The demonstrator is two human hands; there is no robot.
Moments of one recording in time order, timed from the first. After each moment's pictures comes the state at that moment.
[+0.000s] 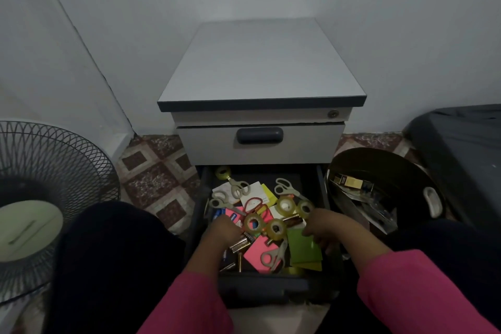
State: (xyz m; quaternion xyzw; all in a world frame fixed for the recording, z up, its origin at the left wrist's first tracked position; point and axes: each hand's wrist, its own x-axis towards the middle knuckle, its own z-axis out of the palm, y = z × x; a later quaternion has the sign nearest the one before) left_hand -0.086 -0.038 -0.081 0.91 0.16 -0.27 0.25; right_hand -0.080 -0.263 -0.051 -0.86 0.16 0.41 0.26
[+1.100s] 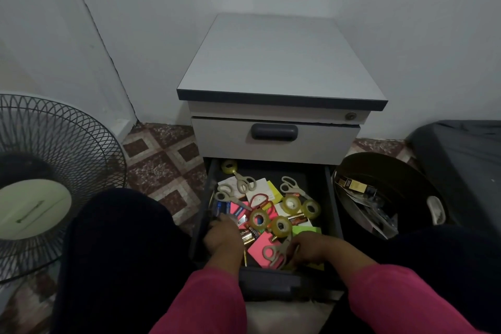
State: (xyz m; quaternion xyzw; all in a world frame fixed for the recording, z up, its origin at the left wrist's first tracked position) left_hand -0.101 -0.039 -0.119 0.94 0.22 -0.23 0.07; right_hand -0.099 -0.237 -0.096 -0.89 -0.04 0.42 0.17
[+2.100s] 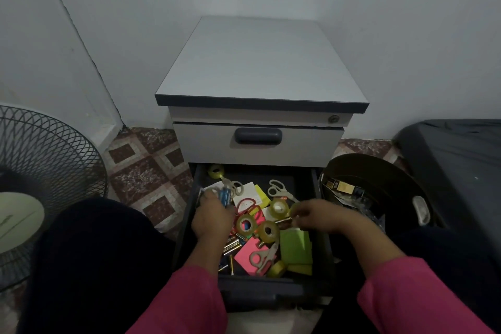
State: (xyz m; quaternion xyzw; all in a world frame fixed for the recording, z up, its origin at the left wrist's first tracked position) left_hand -0.071 -0.043 -0.087 0.94 0.22 -0.01 0.28; right_hand -0.066 -0.276 -0.024 -0.92 -0.08 0.32 0.21
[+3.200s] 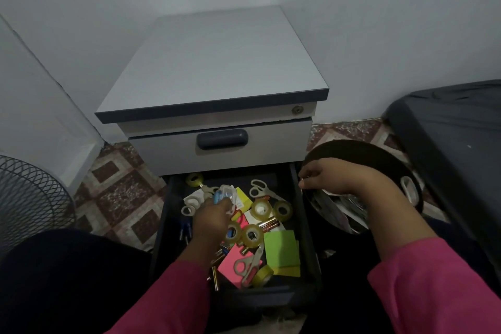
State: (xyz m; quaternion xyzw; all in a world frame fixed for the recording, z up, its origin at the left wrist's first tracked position) left_hand -0.037 -0.073 -0.125 0.99 -0.02 -0.04 0.11; right_hand -0.037 -0.343 0.035 -0.93 -0.02 0.26 0.25
